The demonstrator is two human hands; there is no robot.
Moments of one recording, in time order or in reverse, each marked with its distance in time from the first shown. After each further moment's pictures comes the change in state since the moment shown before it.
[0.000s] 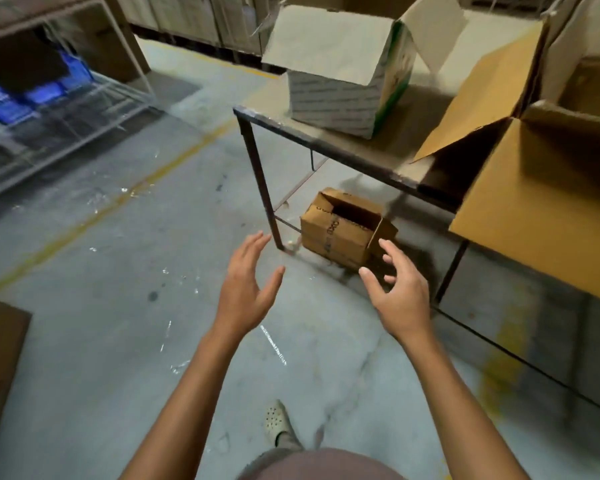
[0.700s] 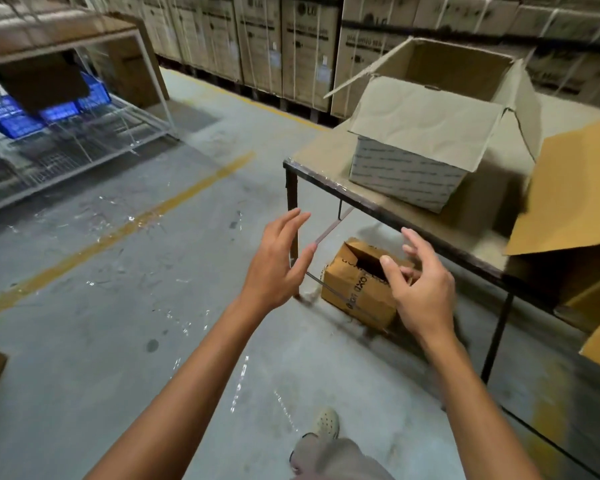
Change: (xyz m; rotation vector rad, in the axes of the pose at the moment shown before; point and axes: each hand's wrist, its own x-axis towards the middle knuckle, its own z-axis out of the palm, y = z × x) left_hand 0.209 -0.104 -0.093 -0.031 0.061 0.217; right_hand 0.156 -0.125 0.148 0.011 0.126 -0.147
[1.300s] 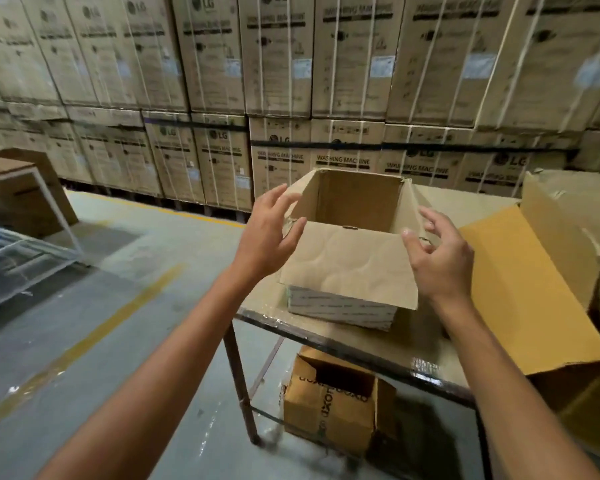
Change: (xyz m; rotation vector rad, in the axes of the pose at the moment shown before) left_hand 0.351 0.038 0.027 0.013 0.005 0.372; right_hand 0.266 -0.037 -0.071 -0.137 0.510 -0.077
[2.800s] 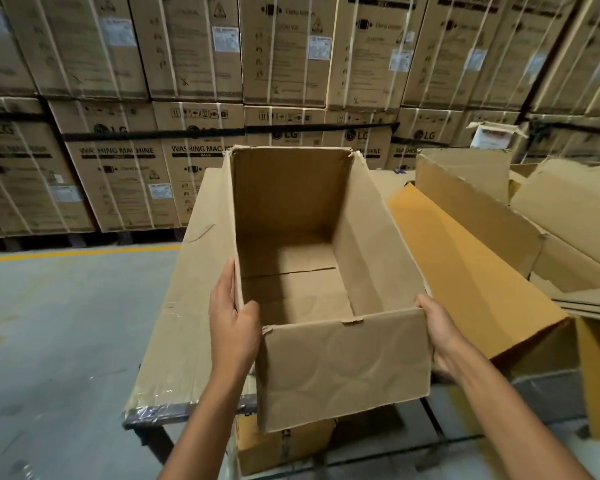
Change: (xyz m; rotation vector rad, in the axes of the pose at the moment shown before) left_hand 0.024 -0.104 0.087 -0.859 -0.176 -0.558; right_hand -0.016 0.084 0.065 0.258 0.117 1.080
